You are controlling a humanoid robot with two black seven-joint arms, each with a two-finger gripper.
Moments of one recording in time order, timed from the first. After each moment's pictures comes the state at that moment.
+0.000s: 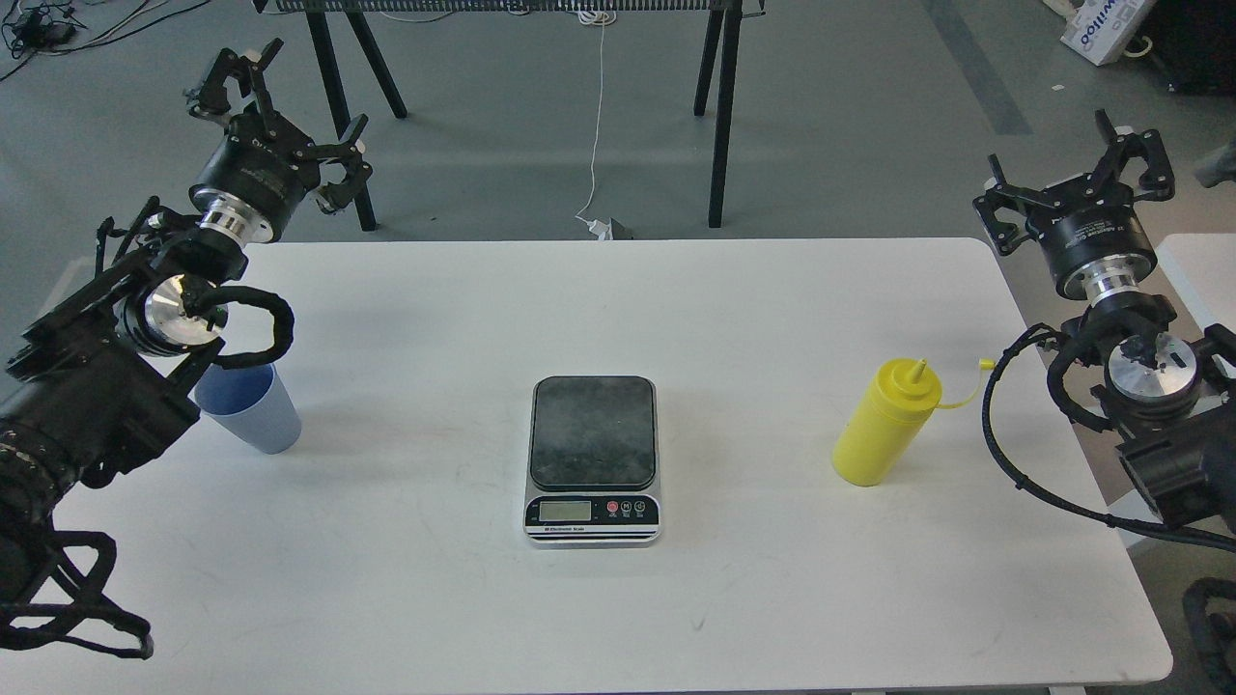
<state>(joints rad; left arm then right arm) -0.89 0.33 -0.69 -0.51 -0.11 -0.49 -0.31 0.73 -0.38 0.84 0.54 0.39 0.49 0.23</state>
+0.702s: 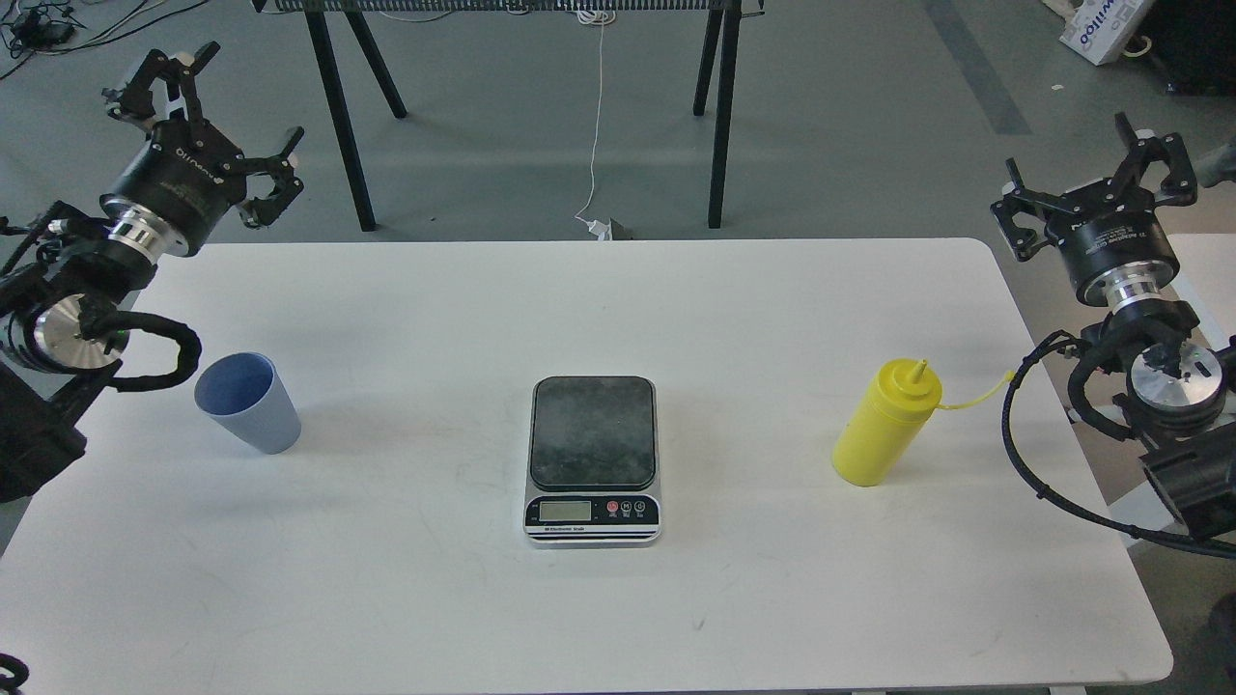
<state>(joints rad) -0.77 0.64 -0.68 -0.79 0.16 -0.49 -0.31 0.69 -0.44 0.85 0.60 0.39 0.49 0.23</state>
